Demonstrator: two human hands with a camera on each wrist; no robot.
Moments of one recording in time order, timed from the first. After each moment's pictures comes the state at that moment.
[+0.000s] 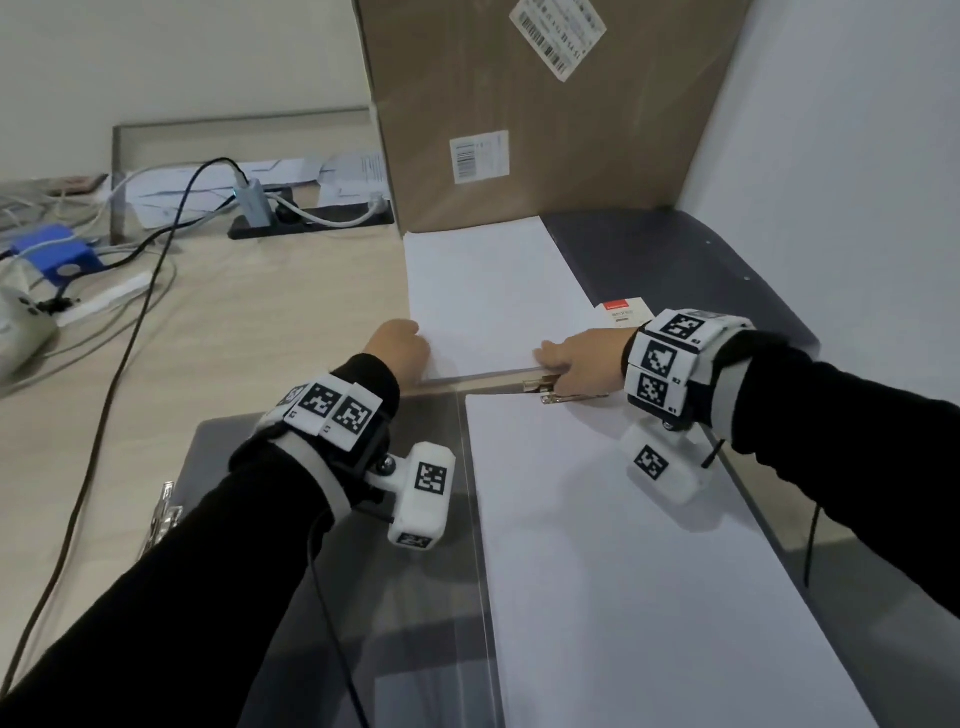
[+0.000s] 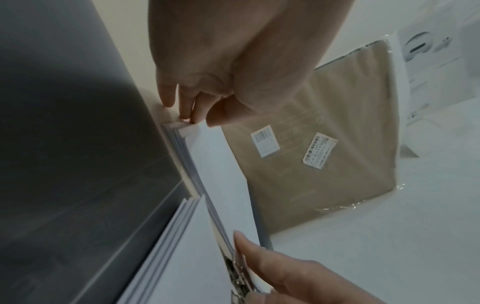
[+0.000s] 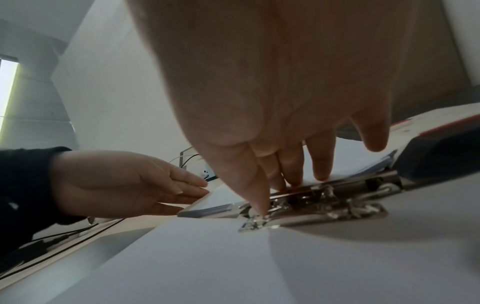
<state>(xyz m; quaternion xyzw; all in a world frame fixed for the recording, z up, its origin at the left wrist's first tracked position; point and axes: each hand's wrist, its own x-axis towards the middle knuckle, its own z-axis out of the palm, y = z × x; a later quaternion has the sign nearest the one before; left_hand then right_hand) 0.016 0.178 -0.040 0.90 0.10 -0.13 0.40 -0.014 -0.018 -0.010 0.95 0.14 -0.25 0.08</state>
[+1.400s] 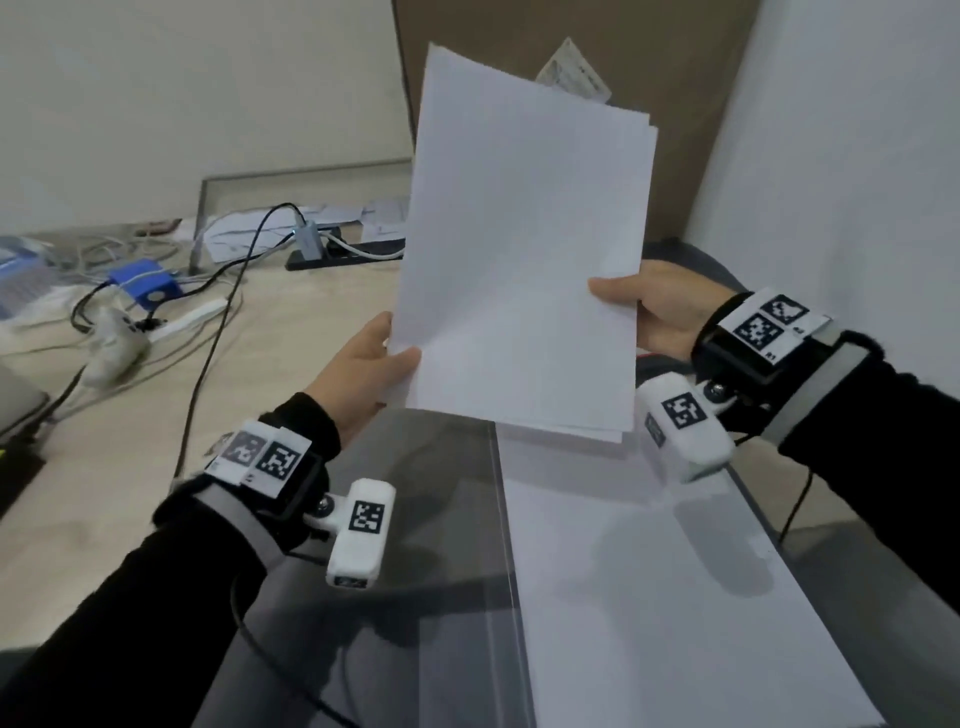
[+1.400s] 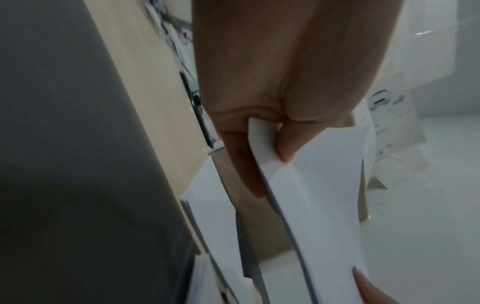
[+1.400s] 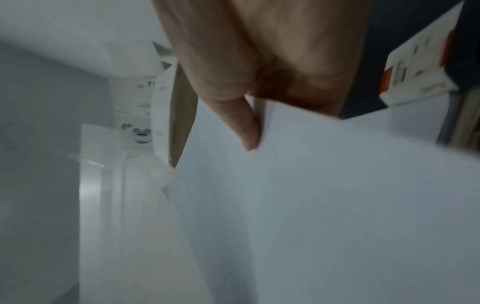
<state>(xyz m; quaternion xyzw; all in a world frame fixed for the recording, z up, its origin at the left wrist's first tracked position) -0.070 0.235 0.002 0.70 -0.07 -0.08 0.71 -0.033 -0.047 0.038 0.66 -0.02 -0.12 -0.74</state>
